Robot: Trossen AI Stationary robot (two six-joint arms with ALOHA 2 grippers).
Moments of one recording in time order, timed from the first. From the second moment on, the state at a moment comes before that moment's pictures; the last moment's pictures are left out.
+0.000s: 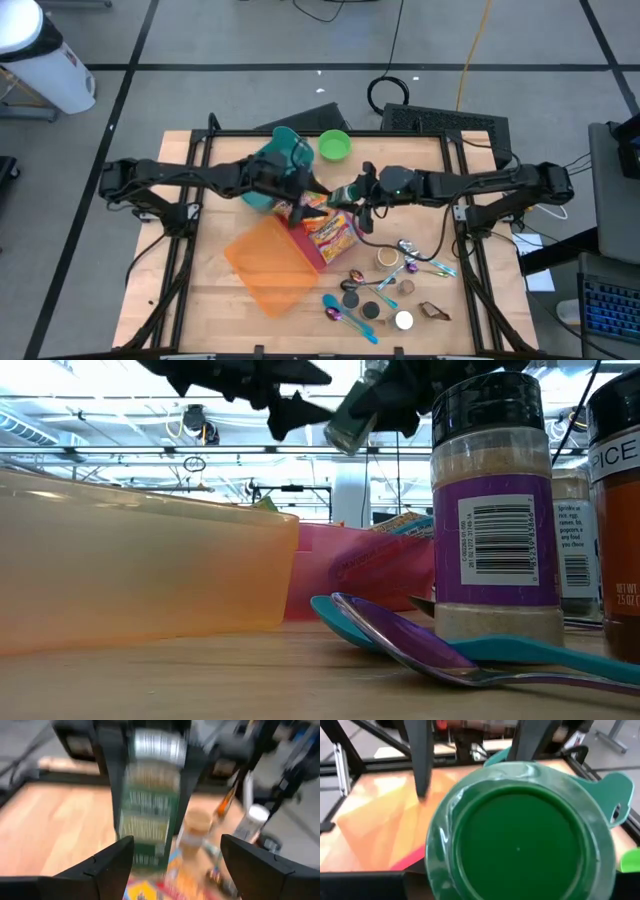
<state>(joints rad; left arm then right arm) 0.13 1.44 1.01 0.09 0.31 -0.04 -0.02 1.31 0.95 -0.03 0.05 0.06</state>
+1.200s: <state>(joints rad) 0.07 1.56 1.05 0.12 0.25 0.07 0.06 1.38 0.95 0.18 -0.03 0.03</state>
